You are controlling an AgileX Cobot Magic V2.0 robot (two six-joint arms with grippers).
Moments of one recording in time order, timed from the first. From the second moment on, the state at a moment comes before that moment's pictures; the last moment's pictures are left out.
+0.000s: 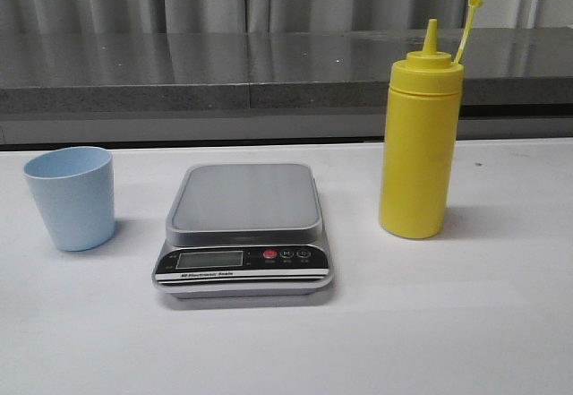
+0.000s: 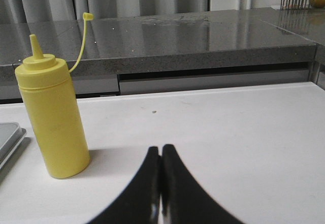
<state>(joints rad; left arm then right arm) 0.00 0.00 0.00 -0.06 0.04 0.05 0.01 -0.01 0.03 -0.09 0.07 0.21</state>
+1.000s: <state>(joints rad) 0.00 0.69 -0.55 -0.07 0.39 0.05 0.01 -0.01 0.03 -0.09 0.07 0.21</state>
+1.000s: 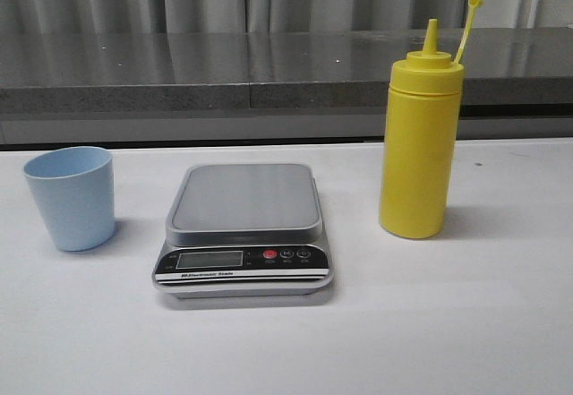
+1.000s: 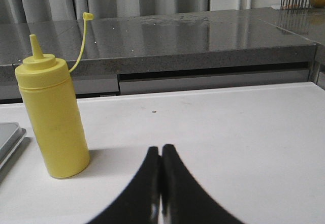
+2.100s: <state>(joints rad) -0.16 1.66 -1.15 -0.13 0.64 0.05 0.01 -0.01 0.03 -0.09 0.07 0.21</state>
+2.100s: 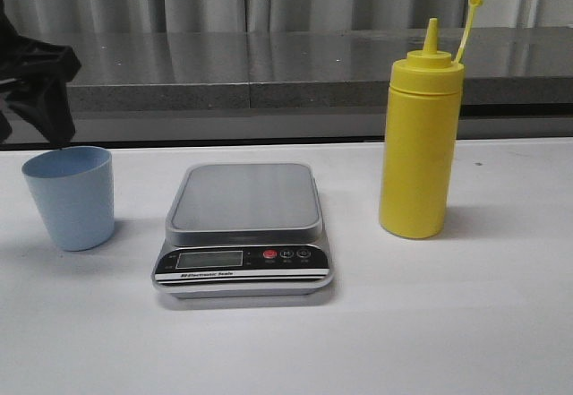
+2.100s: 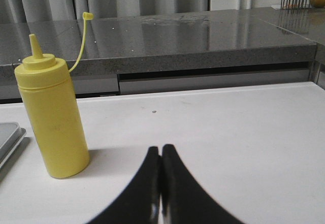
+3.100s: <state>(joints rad) -0.16 1.83 -1.21 -0.15 0.66 0.05 0.01 -0.01 0.03 -0.09 0.07 0.21</state>
